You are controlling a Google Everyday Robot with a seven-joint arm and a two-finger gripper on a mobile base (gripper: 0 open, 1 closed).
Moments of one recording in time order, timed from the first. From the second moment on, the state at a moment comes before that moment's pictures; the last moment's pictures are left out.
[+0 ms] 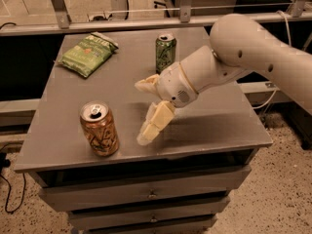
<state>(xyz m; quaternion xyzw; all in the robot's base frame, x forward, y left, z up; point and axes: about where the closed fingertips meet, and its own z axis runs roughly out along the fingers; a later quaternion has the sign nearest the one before) 0.491 0.026 0.861 -0.64 0.62 0.33 0.30</state>
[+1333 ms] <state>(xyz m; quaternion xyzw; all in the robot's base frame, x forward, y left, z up) 0.447 0.110 0.875 -0.58 0.57 0.46 0.35</state>
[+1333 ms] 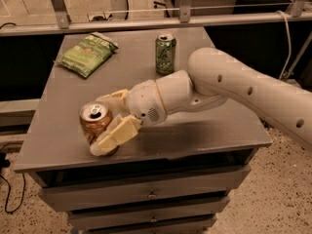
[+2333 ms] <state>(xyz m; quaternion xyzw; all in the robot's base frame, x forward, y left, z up) 0.450 0.098 0.898 -0.56 0.57 0.46 0.39</state>
